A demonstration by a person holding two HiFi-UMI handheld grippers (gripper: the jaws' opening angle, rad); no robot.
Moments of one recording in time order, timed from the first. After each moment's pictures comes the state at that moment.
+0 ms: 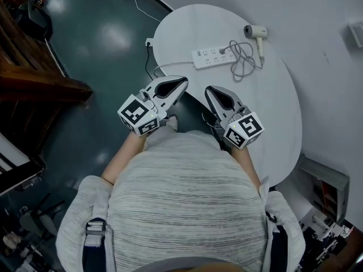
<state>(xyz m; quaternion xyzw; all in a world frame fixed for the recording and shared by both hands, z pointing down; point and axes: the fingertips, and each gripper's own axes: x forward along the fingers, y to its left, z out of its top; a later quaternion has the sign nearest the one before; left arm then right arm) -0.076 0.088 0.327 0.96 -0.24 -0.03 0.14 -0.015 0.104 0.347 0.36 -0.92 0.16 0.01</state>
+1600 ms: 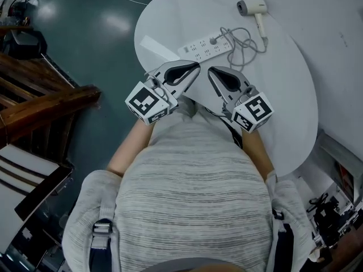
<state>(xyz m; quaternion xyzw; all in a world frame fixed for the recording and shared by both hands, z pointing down) 0.028 -0.005 0.372 0.98 -0.16 0.05 0.14 0.054 0.005 0.389 0.38 -0.90 0.20 0.00</state>
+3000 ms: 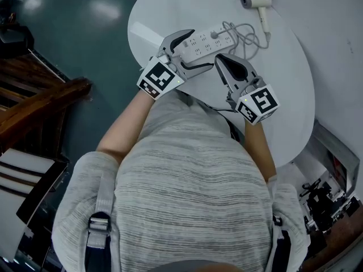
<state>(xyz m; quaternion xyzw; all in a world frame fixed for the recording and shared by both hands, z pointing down) 0.053 -0.062 0.439 0.98 -0.12 0.15 0.07 0.068 -0.037 0.408 0.42 -0.88 0.20 0.05</state>
